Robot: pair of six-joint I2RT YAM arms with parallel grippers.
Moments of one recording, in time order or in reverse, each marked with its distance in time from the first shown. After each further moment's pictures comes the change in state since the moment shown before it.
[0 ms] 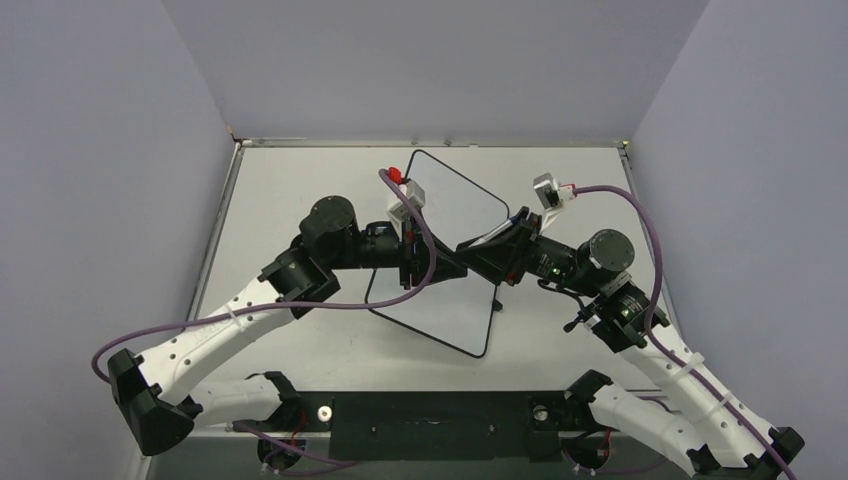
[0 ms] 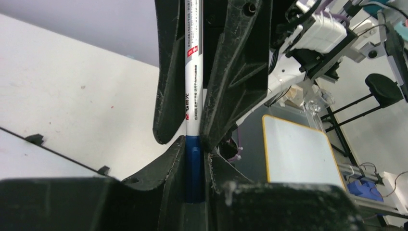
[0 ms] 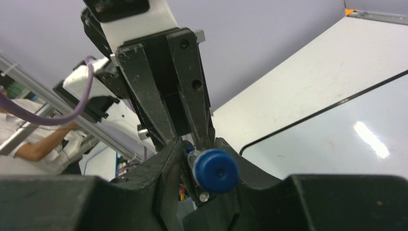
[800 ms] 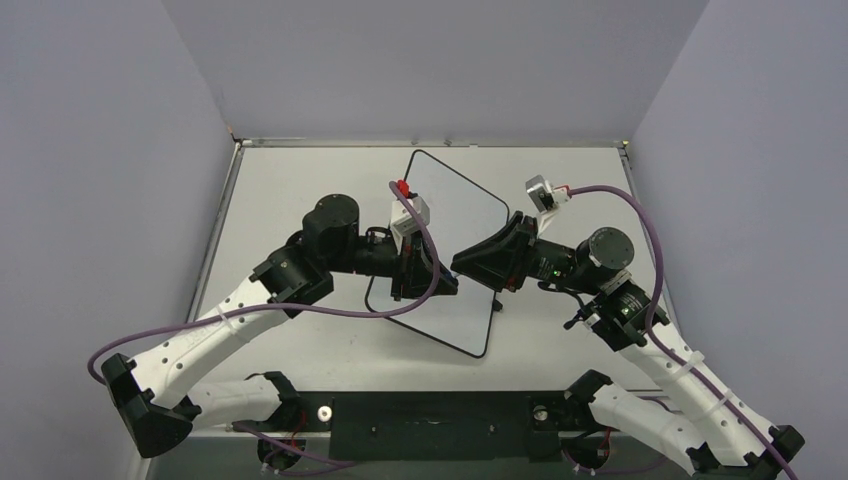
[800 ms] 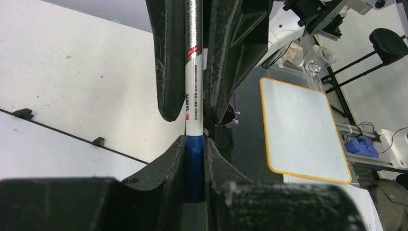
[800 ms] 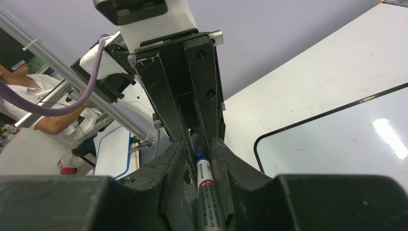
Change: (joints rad) left arm 0.000 -0.028 0.044 -0.274 0.086 0.161; right arm 0.005 0.009 0.019 -0.045 -0.121 -0.028
